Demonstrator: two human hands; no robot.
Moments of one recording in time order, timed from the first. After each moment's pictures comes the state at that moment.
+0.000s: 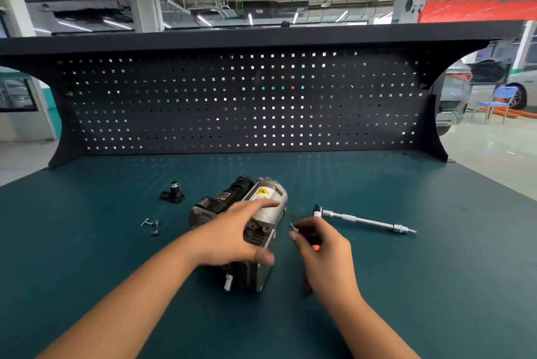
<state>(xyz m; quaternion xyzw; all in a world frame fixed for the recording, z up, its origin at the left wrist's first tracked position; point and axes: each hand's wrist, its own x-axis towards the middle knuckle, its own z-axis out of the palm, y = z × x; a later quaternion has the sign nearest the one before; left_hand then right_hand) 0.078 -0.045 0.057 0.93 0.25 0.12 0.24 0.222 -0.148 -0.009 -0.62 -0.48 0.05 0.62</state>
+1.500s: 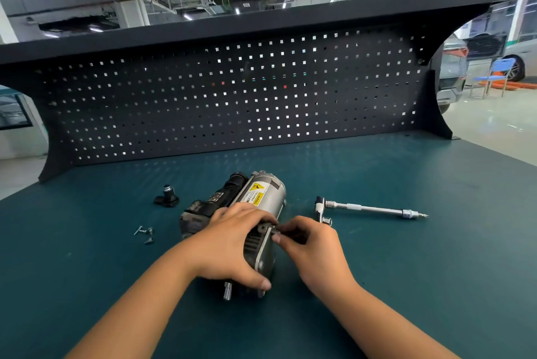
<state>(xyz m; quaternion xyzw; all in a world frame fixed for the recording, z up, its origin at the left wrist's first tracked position) 0.083 -0.029 0.042 0.97 0.22 0.05 0.10 0.221 -0.126 -0.012 -0.63 -0.48 0.14 0.59</state>
